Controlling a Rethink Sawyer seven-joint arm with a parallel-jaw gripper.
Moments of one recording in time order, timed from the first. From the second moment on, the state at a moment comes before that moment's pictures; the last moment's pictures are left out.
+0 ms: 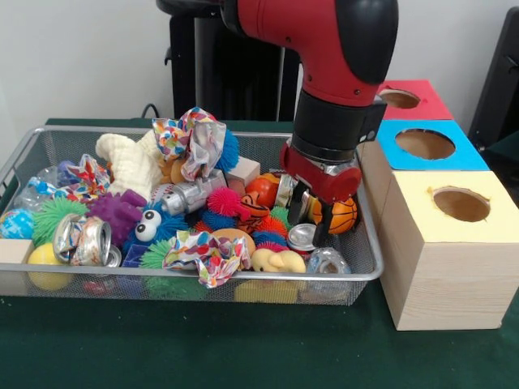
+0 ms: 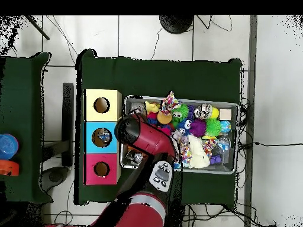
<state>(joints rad) 0.10 -0.36 -0.30 1.62 0.53 0.24 2.27</state>
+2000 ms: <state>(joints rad) 0.18 -0.40 -0.41 1.52 0.53 0.54 2.27</state>
